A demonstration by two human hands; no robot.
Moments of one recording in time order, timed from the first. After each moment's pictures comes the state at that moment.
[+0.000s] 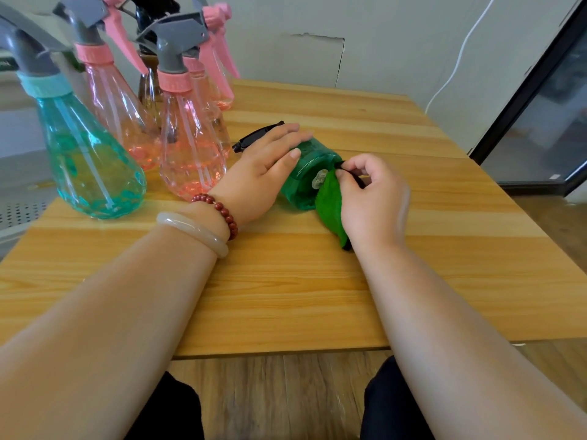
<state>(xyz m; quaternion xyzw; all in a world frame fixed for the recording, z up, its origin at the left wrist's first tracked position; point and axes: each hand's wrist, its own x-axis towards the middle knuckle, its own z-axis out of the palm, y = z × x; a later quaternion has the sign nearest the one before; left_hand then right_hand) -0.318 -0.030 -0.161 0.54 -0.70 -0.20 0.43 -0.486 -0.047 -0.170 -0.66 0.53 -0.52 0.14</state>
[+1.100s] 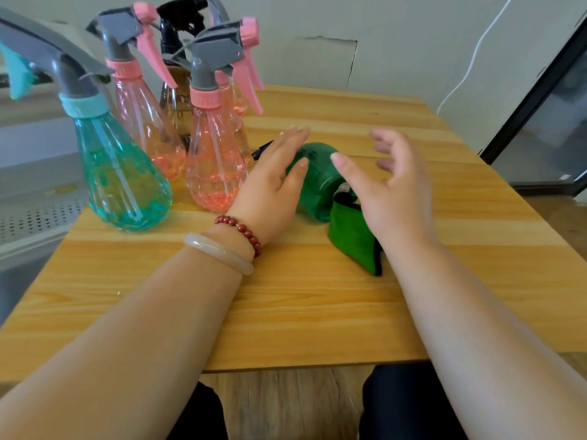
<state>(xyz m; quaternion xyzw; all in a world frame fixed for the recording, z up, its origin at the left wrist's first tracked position) -0.314 -0.018 -0.162 0.56 -0.63 -0.21 0.50 -0.474 -0.036 -0.136 -0.68 0.52 -0.47 0.22</state>
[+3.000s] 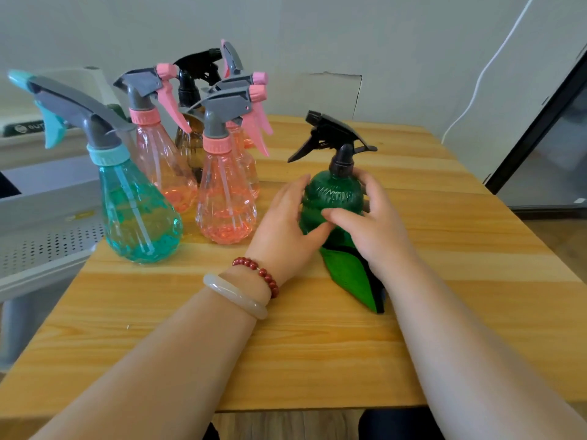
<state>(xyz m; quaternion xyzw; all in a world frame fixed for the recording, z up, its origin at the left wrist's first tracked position) -0.325 -0.022 -0.168 0.58 -0.61 -0.22 0.49 -0.460 -0.061 -0.143 -0.65 0.47 -0.43 0.42</state>
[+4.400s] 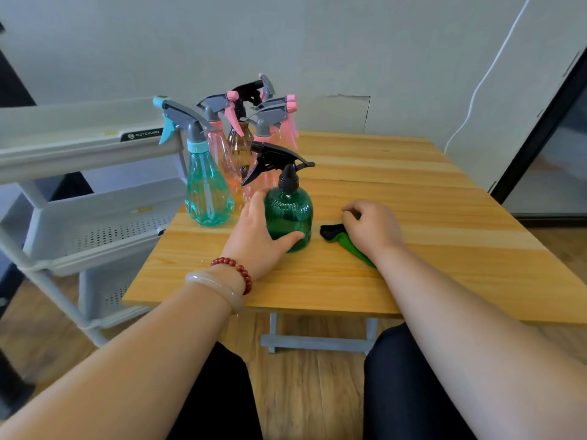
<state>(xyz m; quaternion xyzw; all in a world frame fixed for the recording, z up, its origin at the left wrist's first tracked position) -0.292 0.095 -0.155 0.70 -0.57 -0.15 0.40 -0.473 -0.002 -0.146 -0.76 0.56 -0.27 0.17</state>
